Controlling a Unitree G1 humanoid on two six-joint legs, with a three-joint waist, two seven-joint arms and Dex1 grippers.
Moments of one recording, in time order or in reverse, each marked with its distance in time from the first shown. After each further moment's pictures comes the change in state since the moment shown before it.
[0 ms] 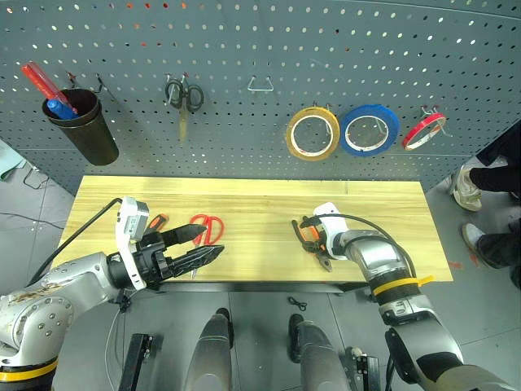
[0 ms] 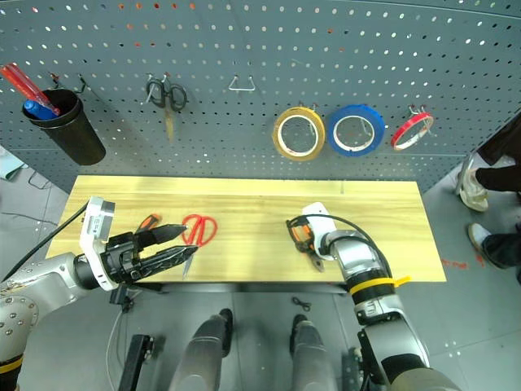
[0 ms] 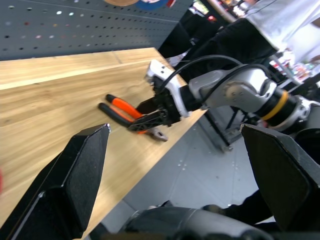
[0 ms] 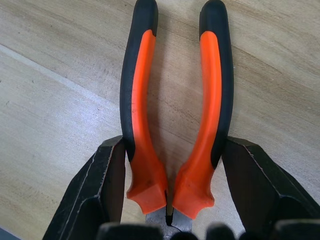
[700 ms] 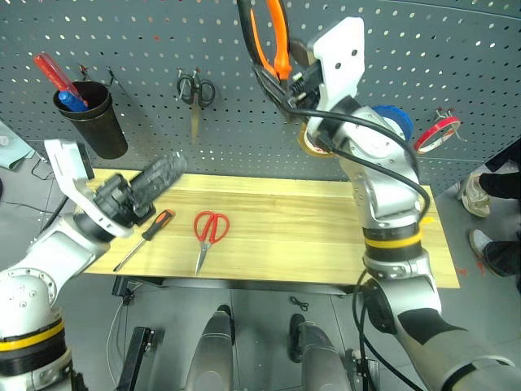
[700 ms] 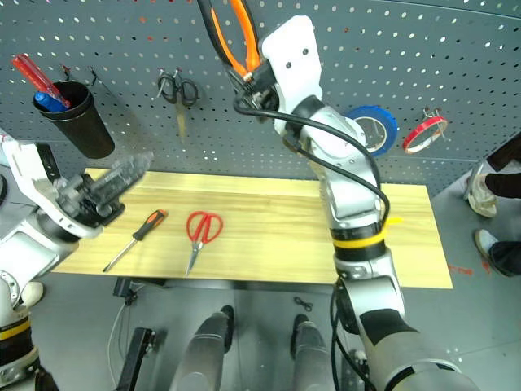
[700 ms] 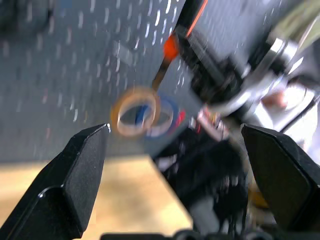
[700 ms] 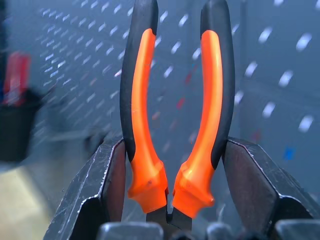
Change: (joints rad) left arm -0.299 -0.141 0.161 0.171 -0.410 -0.056 0.364; right arm -0.417 0.145 -0.119 -0.291 0.067 -0.661 -0.156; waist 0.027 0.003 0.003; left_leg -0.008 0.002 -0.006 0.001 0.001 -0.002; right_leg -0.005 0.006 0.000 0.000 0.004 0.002
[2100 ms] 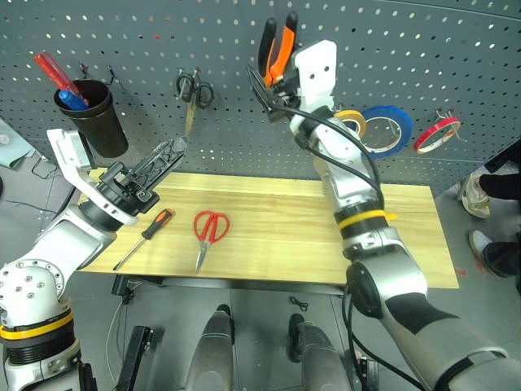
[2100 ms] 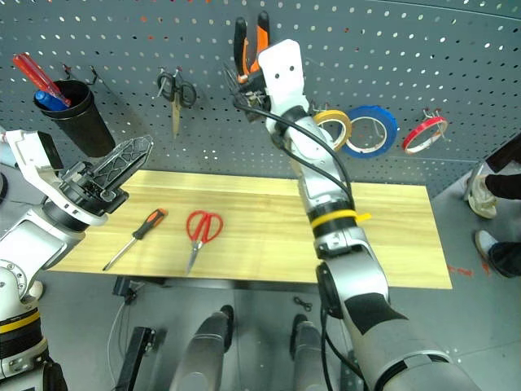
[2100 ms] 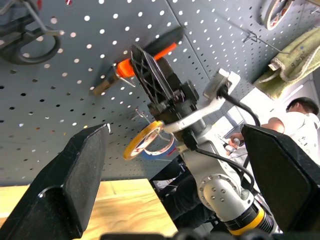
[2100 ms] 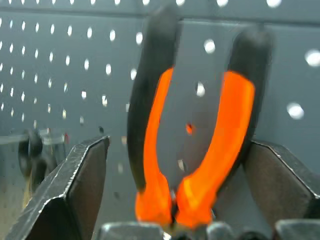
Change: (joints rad) left arm 0.029 0.024 -0.045 -0.002 0.000 -0.016 0.044; right arm -0.012 0.033 -0.034 0.392 0.019 -0.273 -0.031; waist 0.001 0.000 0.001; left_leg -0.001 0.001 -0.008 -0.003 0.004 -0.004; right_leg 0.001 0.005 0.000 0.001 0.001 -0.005
